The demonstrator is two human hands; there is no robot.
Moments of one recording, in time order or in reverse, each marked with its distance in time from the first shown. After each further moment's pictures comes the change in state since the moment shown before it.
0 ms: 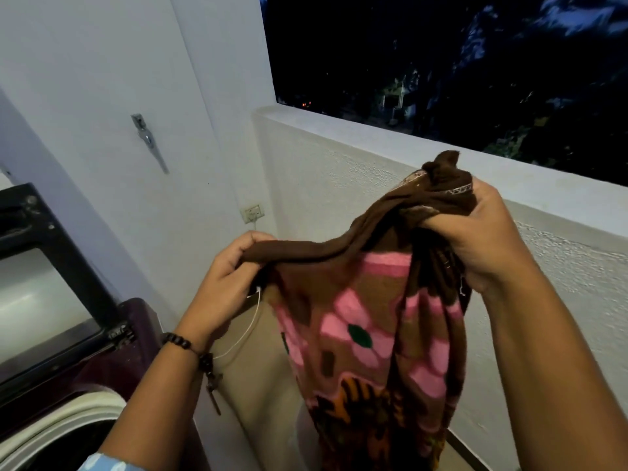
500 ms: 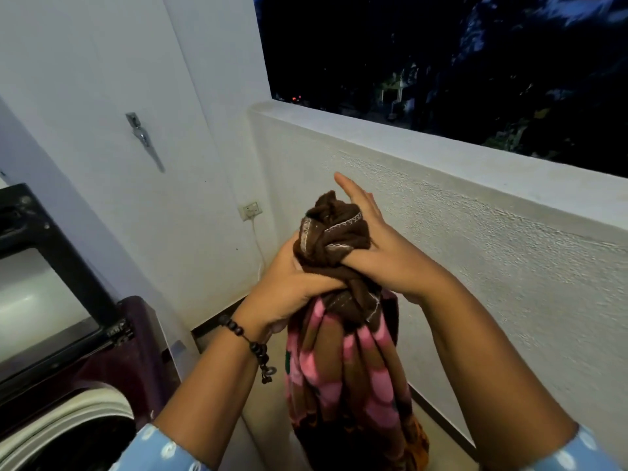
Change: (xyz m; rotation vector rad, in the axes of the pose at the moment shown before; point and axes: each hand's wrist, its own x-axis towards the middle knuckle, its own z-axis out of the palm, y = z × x) left_hand 0.008 0.010 0.066 -0.232 -0.169 -0.031; right_hand -0.005 0.032 0.044 -0.406 -0.410 0.133
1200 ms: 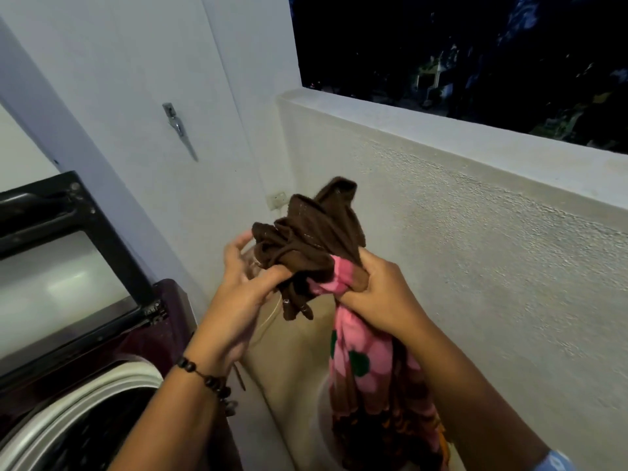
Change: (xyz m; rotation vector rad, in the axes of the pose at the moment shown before) left_hand -0.051 0.015 -0.041 0.055 0.479 -0.285; right_hand -0.001 0.064 0.054 -0.099 0.157 0.010
